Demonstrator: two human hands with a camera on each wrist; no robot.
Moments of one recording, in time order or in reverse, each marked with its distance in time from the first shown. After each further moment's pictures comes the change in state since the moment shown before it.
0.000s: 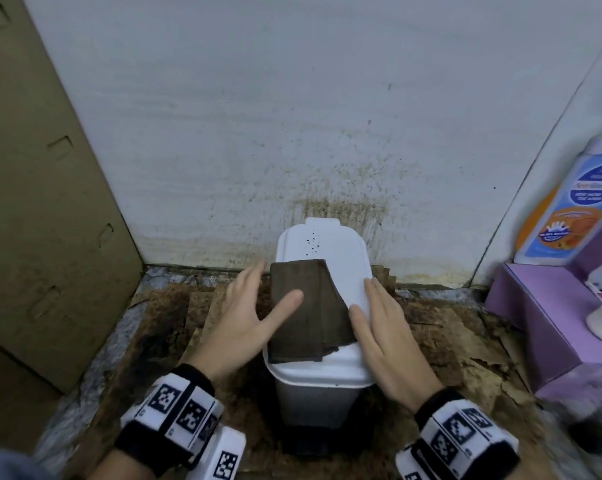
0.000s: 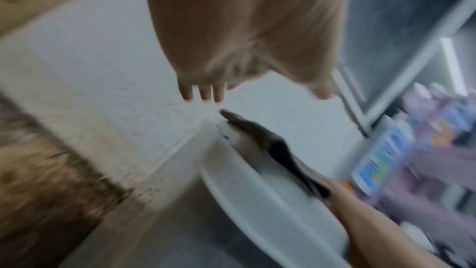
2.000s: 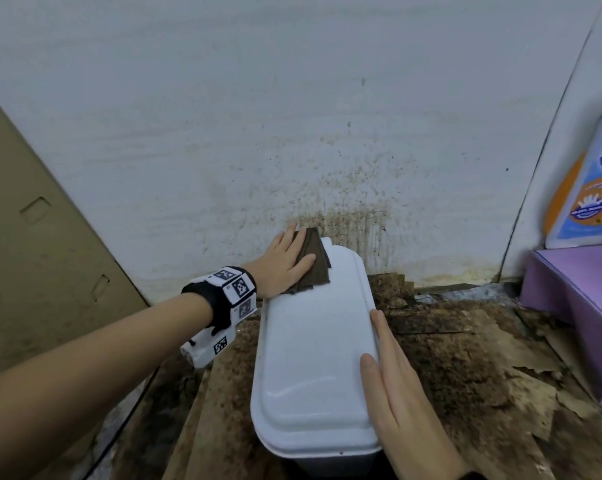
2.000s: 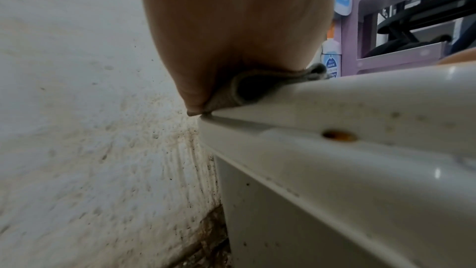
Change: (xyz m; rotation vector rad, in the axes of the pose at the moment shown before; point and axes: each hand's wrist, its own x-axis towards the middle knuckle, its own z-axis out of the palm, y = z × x) left_hand 0.198 0.024 0.017 0.757 -0.412 0.103; right_hand 0.000 0.011 0.014 0.362 -0.025 0.047
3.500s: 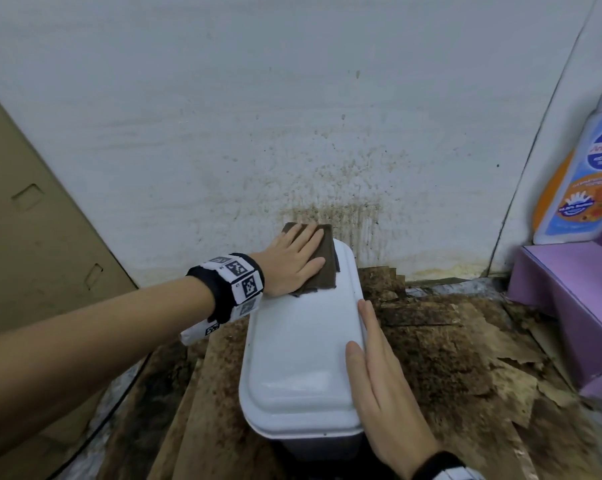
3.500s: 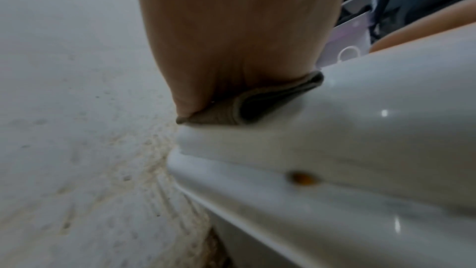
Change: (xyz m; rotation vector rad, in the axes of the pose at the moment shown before) left_hand 0.004 0.014 0.006 0.607 -0.112 0.340; right_hand 0.002 0.010 0.003 0.027 0.044 -0.049
